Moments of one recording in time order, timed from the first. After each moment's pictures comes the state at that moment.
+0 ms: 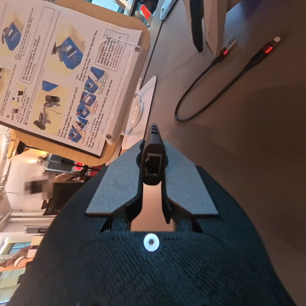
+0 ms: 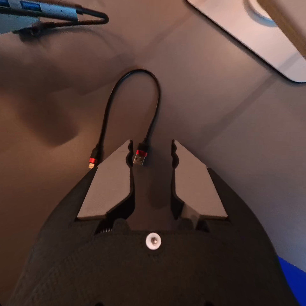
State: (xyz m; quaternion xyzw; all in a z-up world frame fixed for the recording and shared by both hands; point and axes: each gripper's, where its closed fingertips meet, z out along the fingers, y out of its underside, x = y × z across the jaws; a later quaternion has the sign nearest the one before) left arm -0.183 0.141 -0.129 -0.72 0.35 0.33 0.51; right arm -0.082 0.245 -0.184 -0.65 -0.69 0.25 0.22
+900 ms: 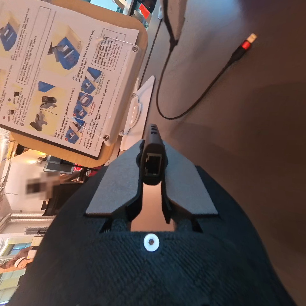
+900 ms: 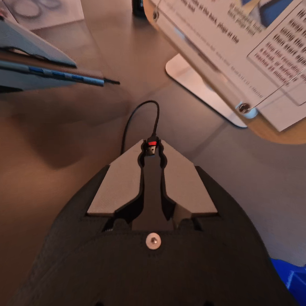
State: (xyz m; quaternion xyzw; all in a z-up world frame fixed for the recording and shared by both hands) left arm -0.182 0.144 -0.134 -0.72 0.36 0.33 0.50; right arm -0.095 0.248 -0.131 -0.60 -0.67 0.28 0.34
